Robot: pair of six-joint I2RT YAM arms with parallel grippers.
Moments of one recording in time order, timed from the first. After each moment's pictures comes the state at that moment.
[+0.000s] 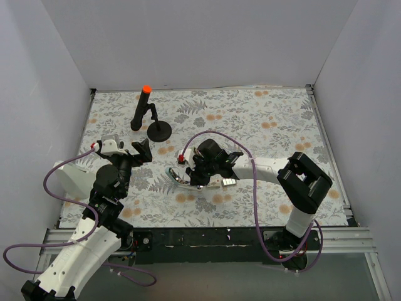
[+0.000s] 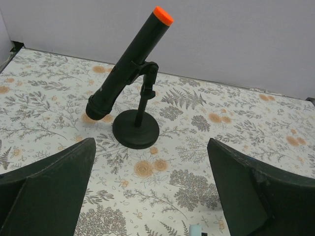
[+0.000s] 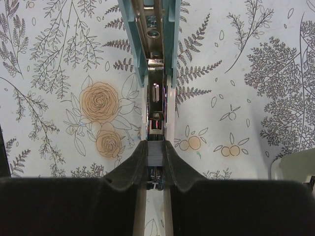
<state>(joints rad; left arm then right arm) -0.46 0.48 0.49 0.06 -0.43 -0.24 0.93 1.74 1.01 -0.08 -0.44 -0.27</state>
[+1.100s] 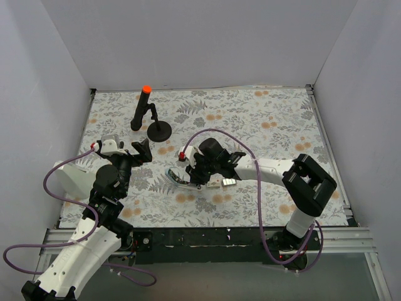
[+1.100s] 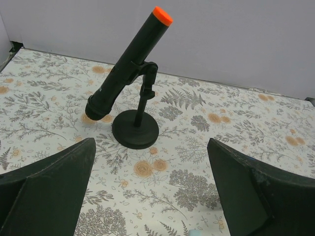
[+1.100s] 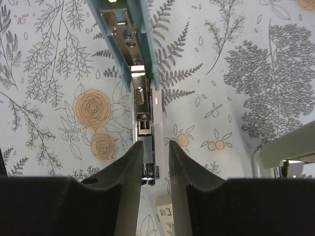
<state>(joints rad) -0.45 0.48 0.49 0.06 -0.43 -0.24 0.93 1.71 1.00 -0.07 -0.40 -0.24</state>
